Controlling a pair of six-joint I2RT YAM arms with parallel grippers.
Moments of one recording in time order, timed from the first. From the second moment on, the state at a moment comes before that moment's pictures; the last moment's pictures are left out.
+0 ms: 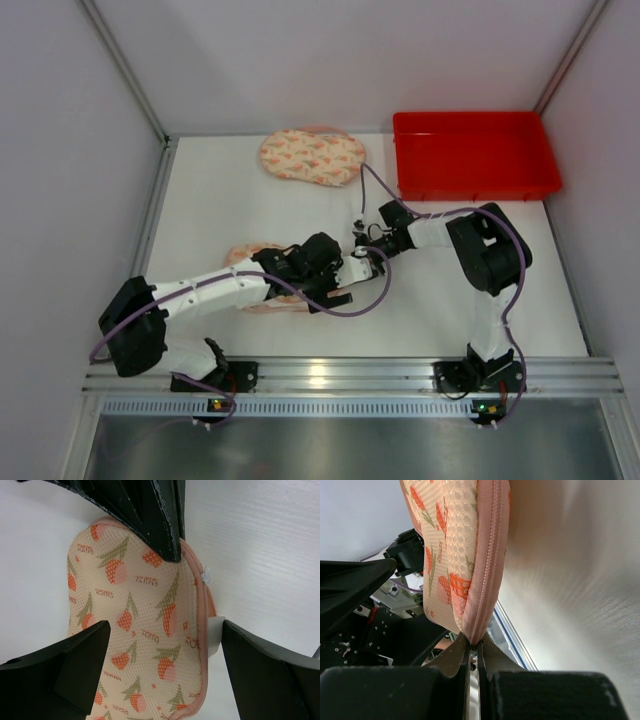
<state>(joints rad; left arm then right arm) -0.98 1.38 0.93 -0.50 -0.03 0.42 0.49 1.98 1.02 -0.23 -1.15 0.63</state>
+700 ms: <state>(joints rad) -0.98 1.42 0.93 -0.48 -0.18 0.41 0.49 1.98 1.02 -0.23 -1.15 0.62</state>
